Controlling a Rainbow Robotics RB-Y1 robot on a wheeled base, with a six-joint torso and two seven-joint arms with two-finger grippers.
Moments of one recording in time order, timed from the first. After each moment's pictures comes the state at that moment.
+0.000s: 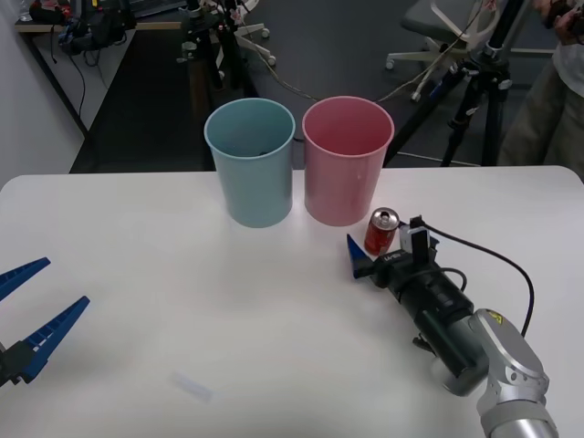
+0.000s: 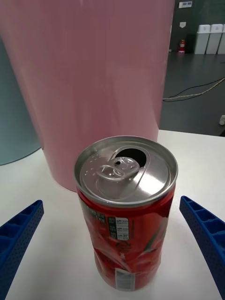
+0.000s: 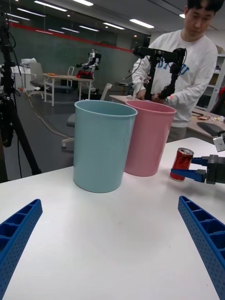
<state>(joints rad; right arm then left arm) -0.19 -0.10 -0.01 -1.13 1.05 -0.37 0.49 0.35 0.40 0.52 -1.66 -0.96 -1.22 0.00</state>
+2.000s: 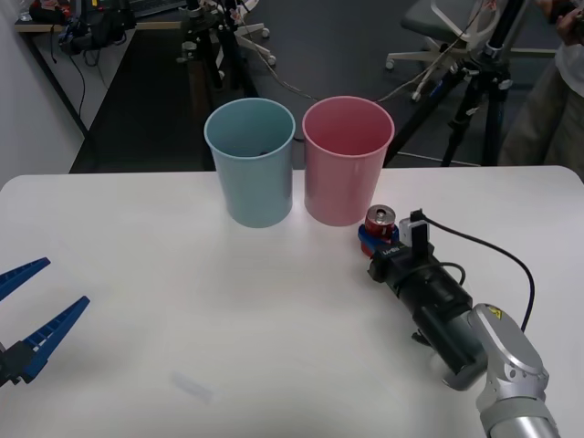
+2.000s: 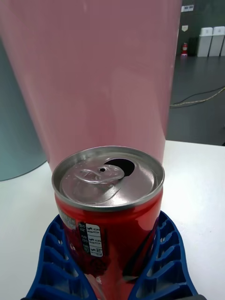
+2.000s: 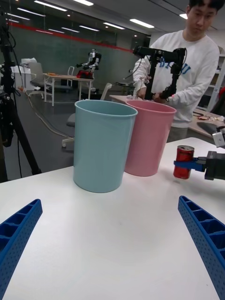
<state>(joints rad) -0.18 -0.10 0.00 -1.18 1.07 -0.38 0.43 0.35 0.40 0.52 -1.66 -0.96 -1.22 0.00</state>
